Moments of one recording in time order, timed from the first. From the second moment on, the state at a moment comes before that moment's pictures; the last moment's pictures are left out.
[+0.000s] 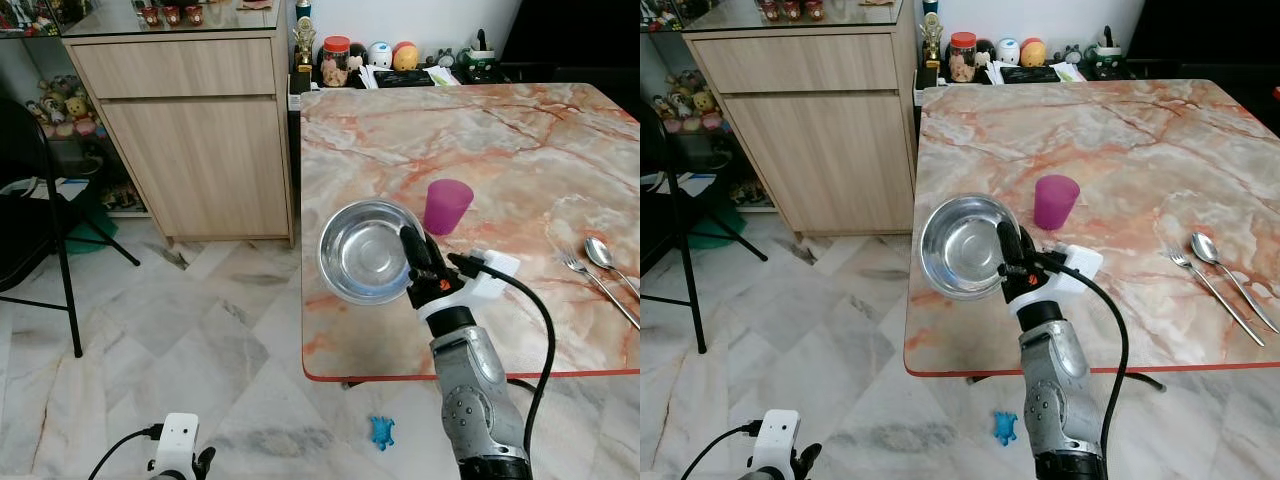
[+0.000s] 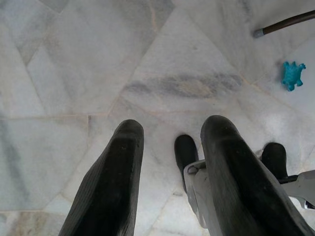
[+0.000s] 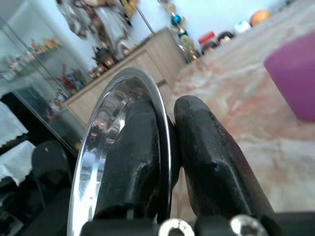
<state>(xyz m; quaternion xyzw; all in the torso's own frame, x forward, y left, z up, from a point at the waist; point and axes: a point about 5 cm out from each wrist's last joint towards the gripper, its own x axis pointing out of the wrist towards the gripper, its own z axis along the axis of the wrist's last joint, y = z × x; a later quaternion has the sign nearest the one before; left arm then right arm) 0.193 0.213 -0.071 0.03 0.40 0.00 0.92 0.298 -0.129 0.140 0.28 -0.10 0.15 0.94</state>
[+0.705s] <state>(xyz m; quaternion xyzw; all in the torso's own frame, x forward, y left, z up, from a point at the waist) 0.192 0.212 -0.072 0.04 0.40 -0.01 0.92 0.296 -0.132 0.153 0.28 -0.13 0.15 0.94</state>
